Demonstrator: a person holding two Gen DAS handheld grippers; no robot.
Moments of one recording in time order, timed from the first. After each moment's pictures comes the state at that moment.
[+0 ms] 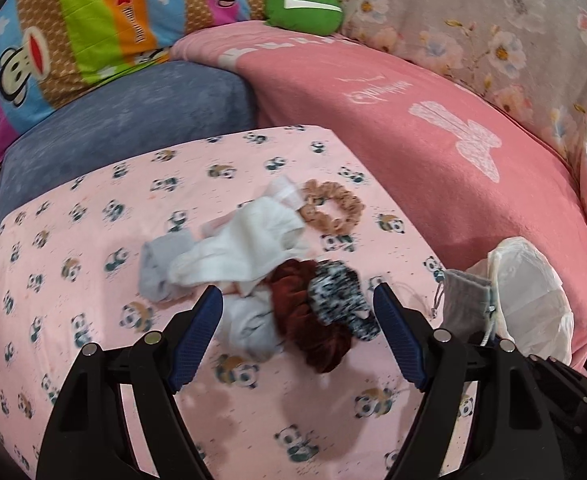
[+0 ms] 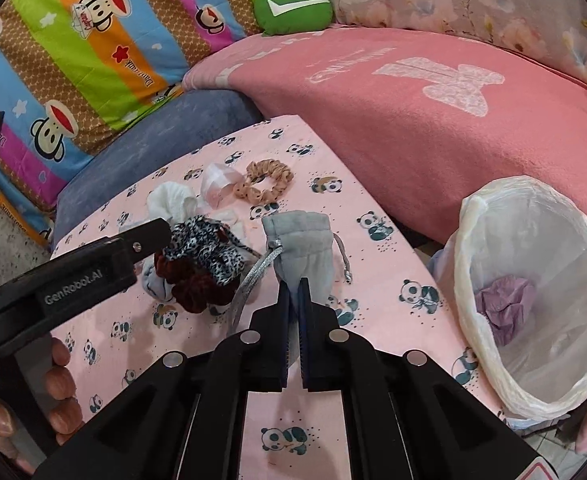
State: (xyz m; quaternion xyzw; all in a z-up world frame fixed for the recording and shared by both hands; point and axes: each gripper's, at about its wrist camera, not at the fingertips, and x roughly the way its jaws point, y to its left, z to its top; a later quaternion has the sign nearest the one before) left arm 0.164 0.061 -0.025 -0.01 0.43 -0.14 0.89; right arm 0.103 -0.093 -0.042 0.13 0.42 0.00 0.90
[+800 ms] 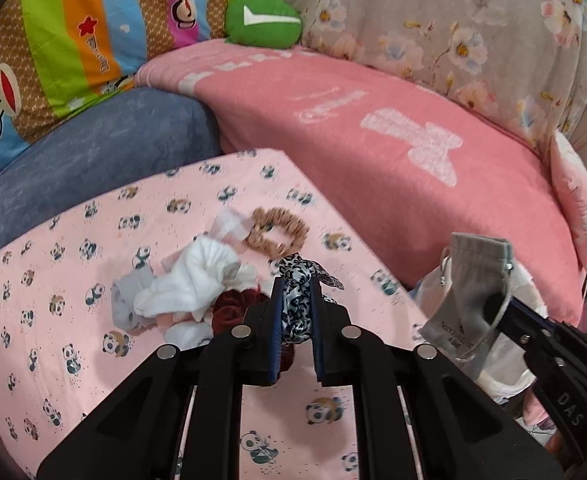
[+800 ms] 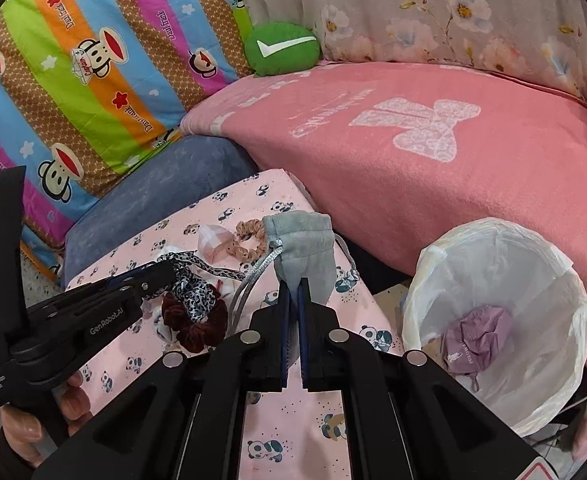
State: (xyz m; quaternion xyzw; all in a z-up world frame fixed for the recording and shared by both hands) left arm 0.150 0.030 0.018 0.01 0.41 -0.19 0.89; right arm 0.089 -0.136 0.008 0.15 0.37 -0.01 0.92
